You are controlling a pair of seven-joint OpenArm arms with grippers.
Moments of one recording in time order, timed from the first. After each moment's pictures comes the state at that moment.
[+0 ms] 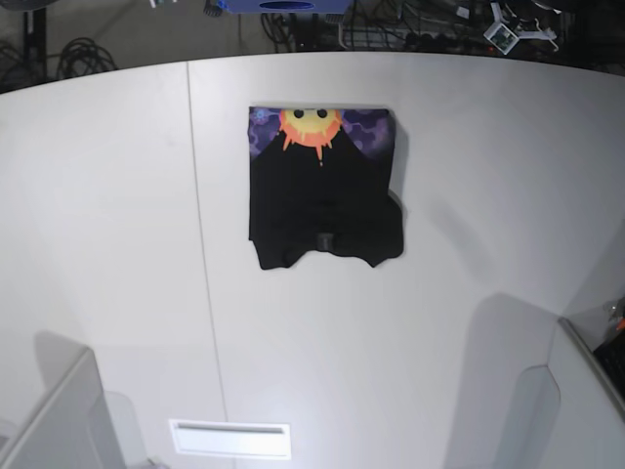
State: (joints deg) left arm 58.3 -21.1 -21.6 105.8 -3.7 -39.6 23.0; right arm -66.7 18.8 -10.6 110.6 3.8 -9.5 -31.9
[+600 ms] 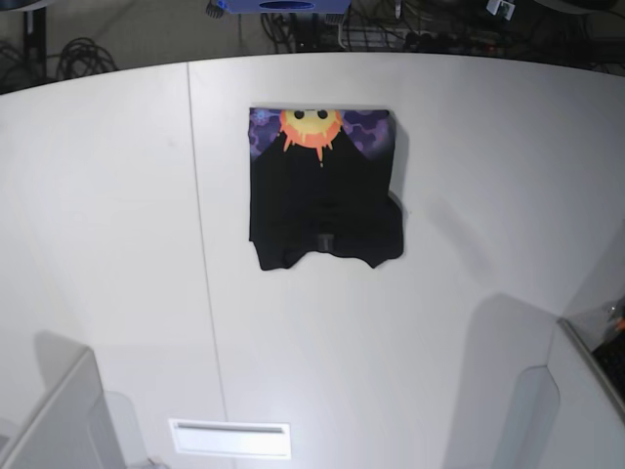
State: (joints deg) left arm 40.9 -16.5 -21.5 54.5 4.3 -39.2 0.8; right arm -47.3 22.6 -32.6 78.4 10.5 -9.8 -28.0
